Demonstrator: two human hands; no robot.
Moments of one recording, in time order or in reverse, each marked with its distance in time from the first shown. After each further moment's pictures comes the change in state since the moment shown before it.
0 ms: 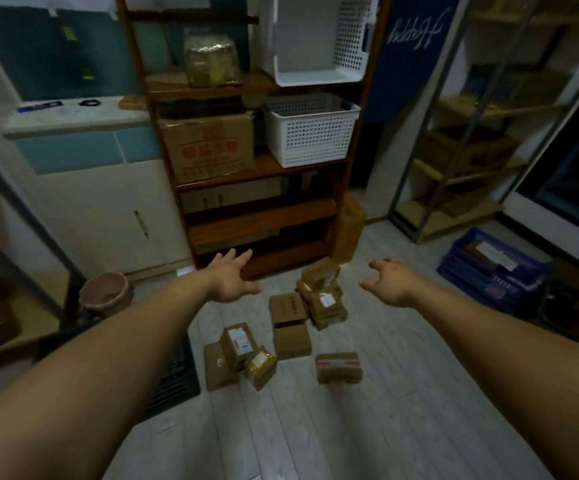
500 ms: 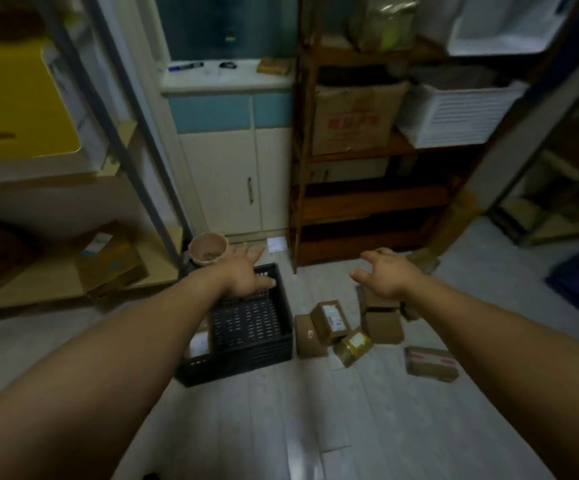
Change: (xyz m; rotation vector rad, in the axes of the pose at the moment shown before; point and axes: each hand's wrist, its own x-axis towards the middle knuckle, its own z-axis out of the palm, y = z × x) left_hand -0.074 -0.322 -0.038 -0.003 0.041 -0.146; right_hand -0.015 -0.336 0.109 -0.067 -0.047 -0.260
